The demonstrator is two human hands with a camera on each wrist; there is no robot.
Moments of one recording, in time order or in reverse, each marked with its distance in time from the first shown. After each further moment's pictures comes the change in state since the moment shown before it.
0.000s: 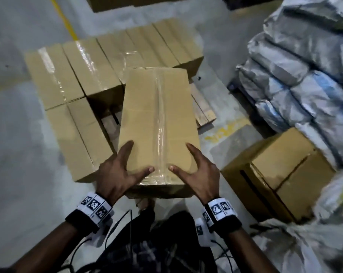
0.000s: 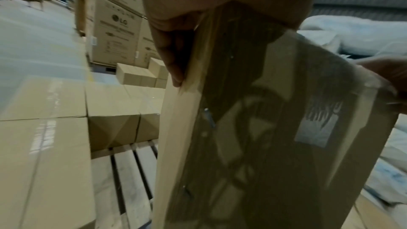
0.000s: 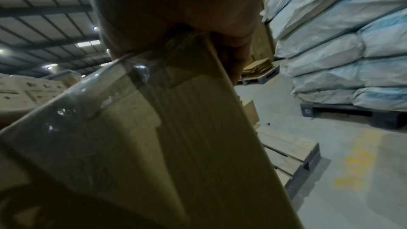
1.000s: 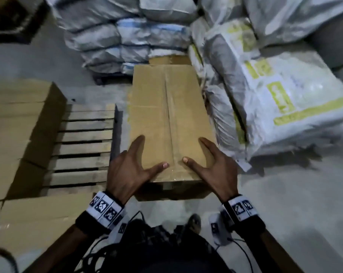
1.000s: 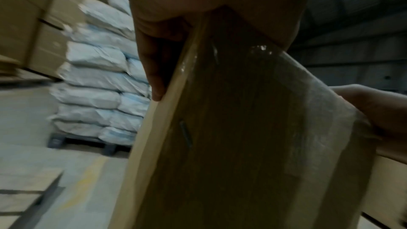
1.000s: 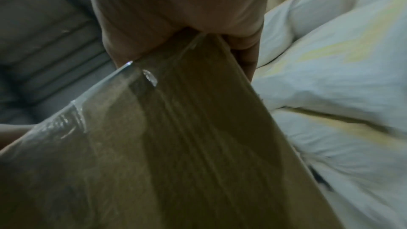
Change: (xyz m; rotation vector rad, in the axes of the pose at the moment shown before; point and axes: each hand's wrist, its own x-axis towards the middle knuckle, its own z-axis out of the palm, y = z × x) left_hand -0.198 -0.019 -0.081 0.325 -0.453 1.026; right_hand -0.433 -0.118 0.090 0.156 0.865 0.744
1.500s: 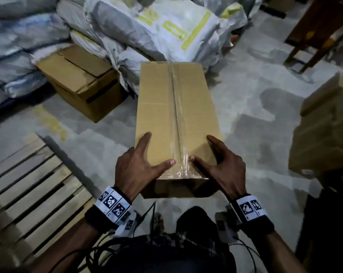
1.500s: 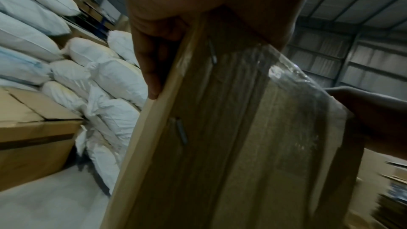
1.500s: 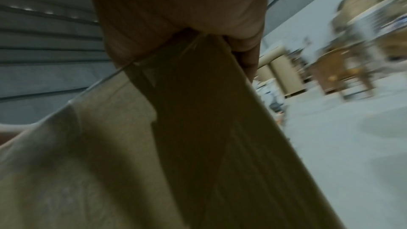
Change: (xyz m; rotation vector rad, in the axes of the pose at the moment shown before) left_hand -0.115 -0.138 -0.048 0.004 -0.428 0.689; right_hand -0.335 -0.139 0.100 -0.066 0.509 0.633
